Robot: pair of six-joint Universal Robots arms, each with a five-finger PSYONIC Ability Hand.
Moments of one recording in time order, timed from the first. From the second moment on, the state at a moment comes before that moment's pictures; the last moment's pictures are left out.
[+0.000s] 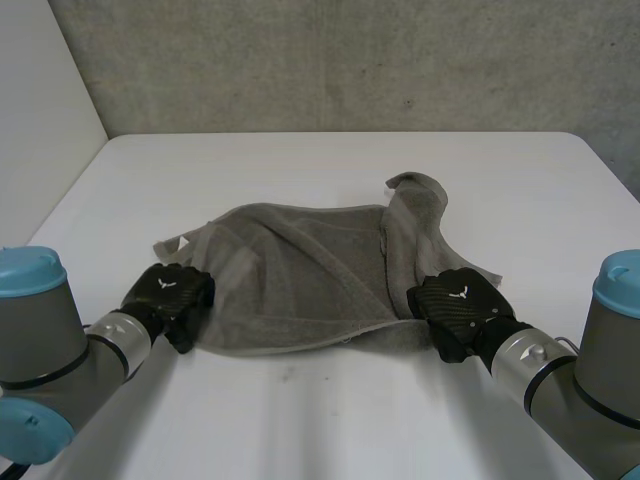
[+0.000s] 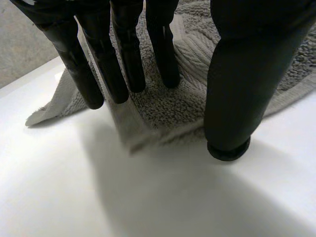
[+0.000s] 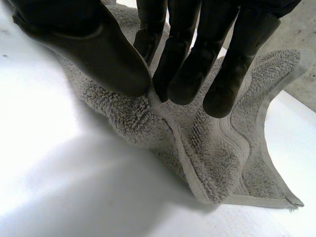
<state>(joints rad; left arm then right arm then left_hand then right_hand) 4.49 -2.01 -1.86 3.42 -1.34 3.50 1.95 -1.30 1.89 -0.17 1.29 2.74 0.65 0.65 0.65 0.65 0.47 1.34 1.34 1.35 1.34 1.19</state>
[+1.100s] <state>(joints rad) 4.49 -1.25 -1.85 3.45 -1.34 3.24 1.96 -1.74 1.32 0.33 1.30 2.72 1.19 1.22 1.22 1.22 1.02 1.34 1.34 1.35 1.34 1.19</state>
